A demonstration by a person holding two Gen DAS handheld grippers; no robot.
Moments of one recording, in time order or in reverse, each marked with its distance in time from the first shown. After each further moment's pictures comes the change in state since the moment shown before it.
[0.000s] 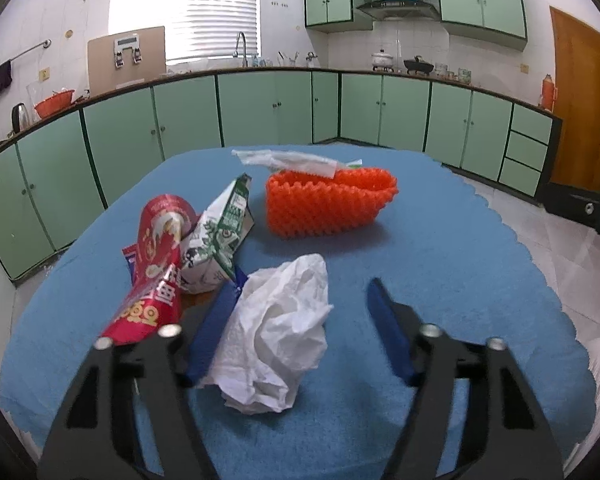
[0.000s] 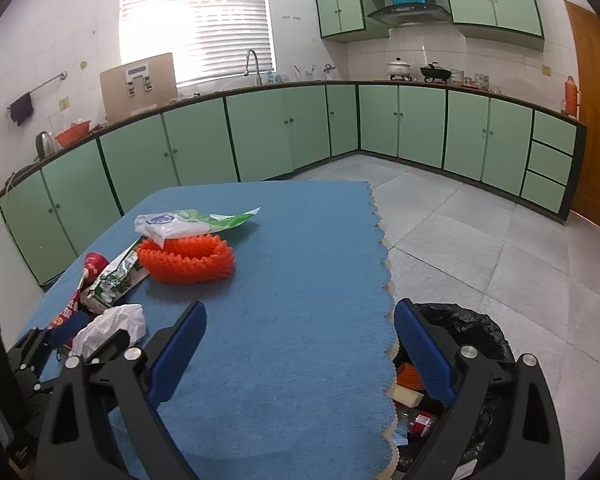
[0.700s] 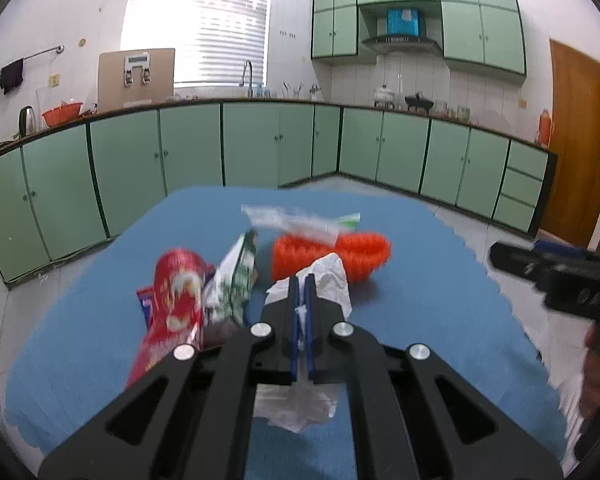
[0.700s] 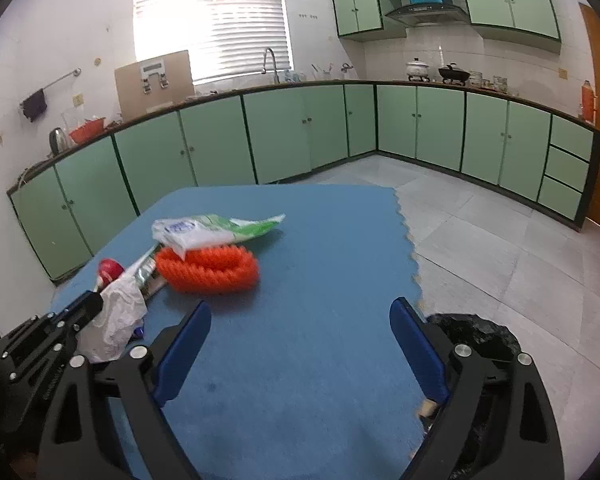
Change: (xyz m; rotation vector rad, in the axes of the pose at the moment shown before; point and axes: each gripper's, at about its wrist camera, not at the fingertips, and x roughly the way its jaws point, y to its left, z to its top) left arm -0.031 0.013 0.035 -0.056 -0.142 -0.021; right arm 0.013 0.015 0.019 -0.017 -0.001 0.067
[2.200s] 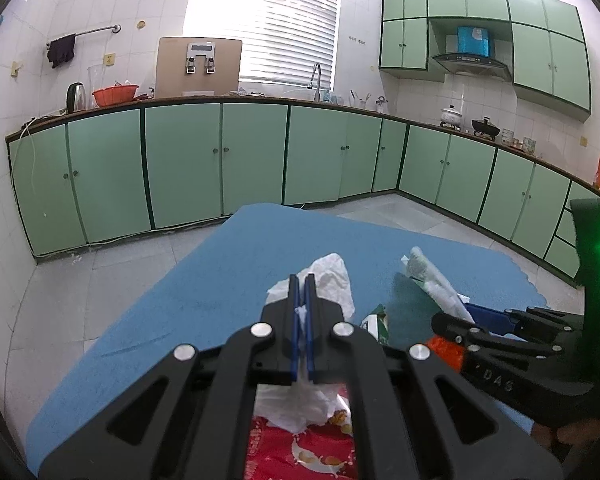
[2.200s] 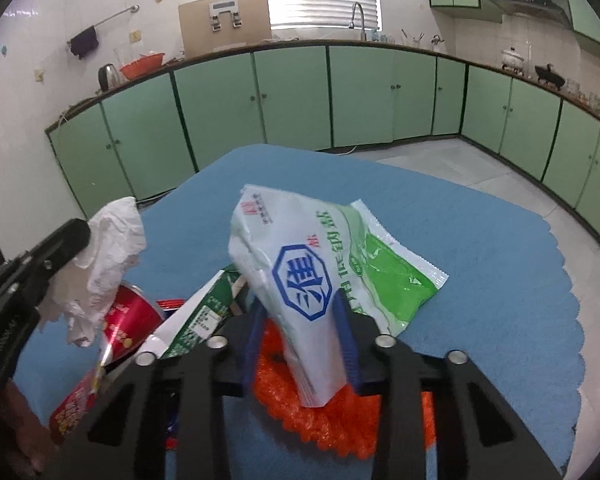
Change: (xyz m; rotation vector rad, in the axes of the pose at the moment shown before) left arm 0.071 0.098 0.057 -0.131 -0.006 0.179; right arm 0.151 0.118 0.044 -0.185 0.173 0.206
